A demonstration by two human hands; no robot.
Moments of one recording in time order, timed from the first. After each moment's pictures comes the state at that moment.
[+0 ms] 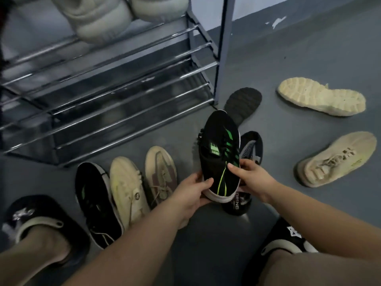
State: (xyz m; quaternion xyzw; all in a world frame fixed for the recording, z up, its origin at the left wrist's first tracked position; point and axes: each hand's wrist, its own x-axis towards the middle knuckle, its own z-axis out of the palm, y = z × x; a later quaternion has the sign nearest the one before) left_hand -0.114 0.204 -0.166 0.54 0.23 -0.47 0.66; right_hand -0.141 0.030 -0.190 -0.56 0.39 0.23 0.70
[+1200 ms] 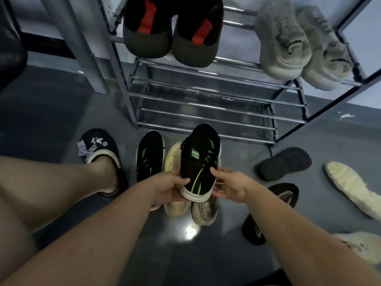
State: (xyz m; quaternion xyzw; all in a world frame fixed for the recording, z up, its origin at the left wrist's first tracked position) left_hand -0.127 0.411 -0.123 0.45 0.29 -0.41 0.74; right_hand -0.079 0.214 -0.122 -0.59 0.28 0.46 0.60
